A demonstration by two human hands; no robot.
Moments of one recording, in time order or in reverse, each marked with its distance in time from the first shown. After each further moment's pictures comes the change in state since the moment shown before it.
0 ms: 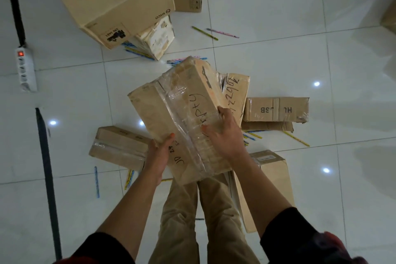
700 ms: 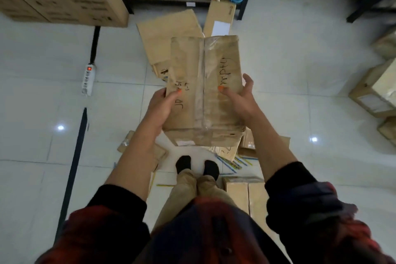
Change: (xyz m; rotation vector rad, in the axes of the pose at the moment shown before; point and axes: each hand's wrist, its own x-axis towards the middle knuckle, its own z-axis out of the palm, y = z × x) left_hand -0.196 0.190 -0.087 -0.012 -0.065 0.513; right_hand -0.073 -0.211 -0.123 0.334 -0.201 -0.091
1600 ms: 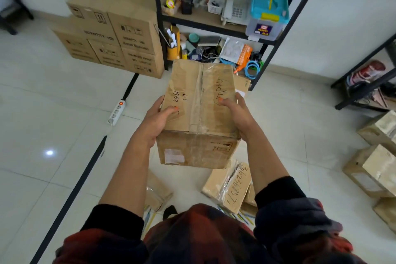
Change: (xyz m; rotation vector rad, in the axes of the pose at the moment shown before) left_hand -0.077 0.072 -0.151 -0.142 0.082 0.210; right_hand -0.066 -0.142 0.118 -0.022 -0.077 -0.178
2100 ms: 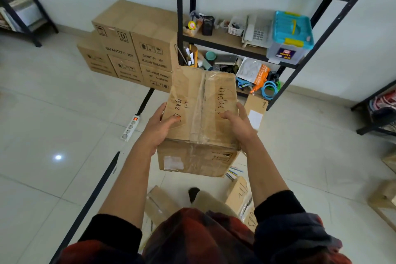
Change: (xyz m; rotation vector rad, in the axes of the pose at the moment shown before) left_hand 0.067 0.037 -0.081 0.032 0.057 0.023; right_hand 0.067 -0.047 0.088 -0.035 -0.018 0.013
